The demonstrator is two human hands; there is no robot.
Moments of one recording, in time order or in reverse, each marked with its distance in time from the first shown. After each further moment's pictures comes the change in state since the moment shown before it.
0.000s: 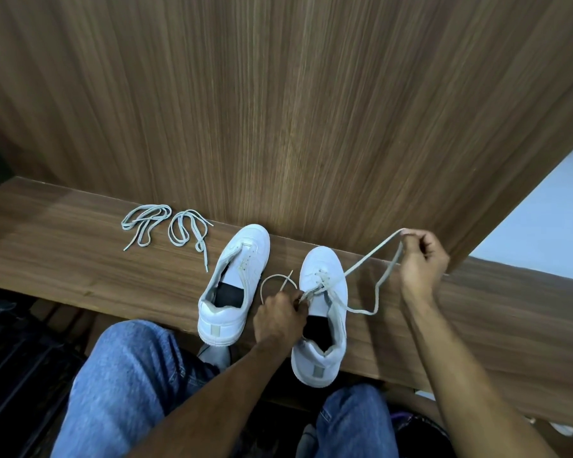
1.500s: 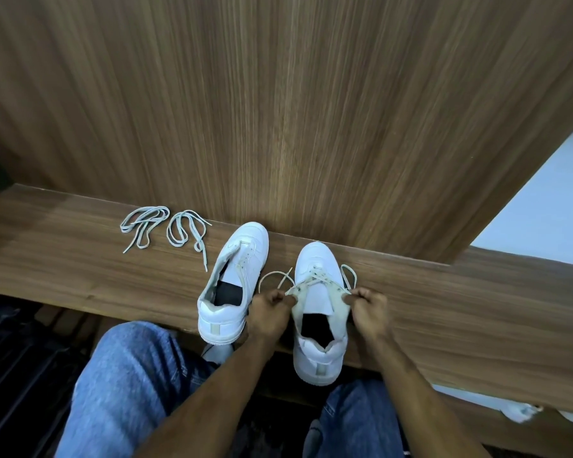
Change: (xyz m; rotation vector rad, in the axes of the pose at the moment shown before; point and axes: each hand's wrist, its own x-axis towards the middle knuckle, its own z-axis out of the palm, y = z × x) left_hand 0.002 -0.015 -0.008 -0.637 -0.025 -0.214; right_hand -0.078 0.059 0.001 -0.399 -0.389 0.523
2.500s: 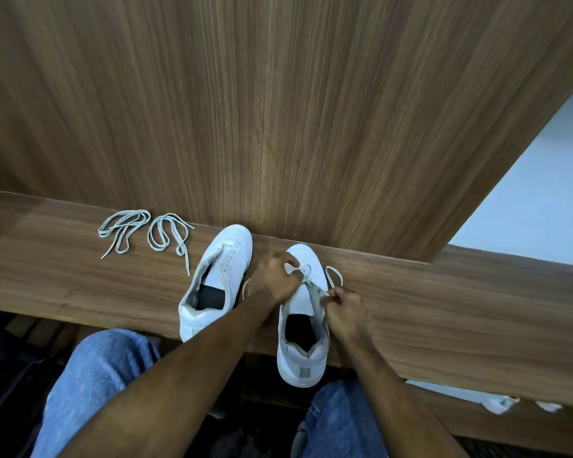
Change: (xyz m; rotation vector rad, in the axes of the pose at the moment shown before) left_hand 0.034 0.056 0.021 0.442 -0.142 0.344; right_hand -0.003 0.000 0.005 -0.329 0.019 -0.092
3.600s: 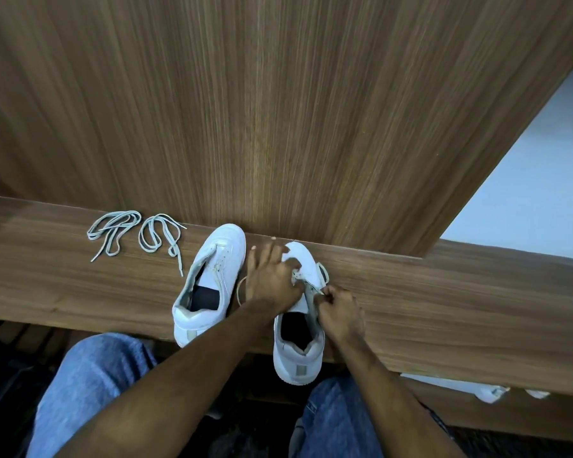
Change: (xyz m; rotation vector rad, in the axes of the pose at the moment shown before) left_hand -0.011 0.007 0.004 0.550 0.089 0.316; right_hand -0.004 0.002 0.006 -0.077 0.044 -0.050
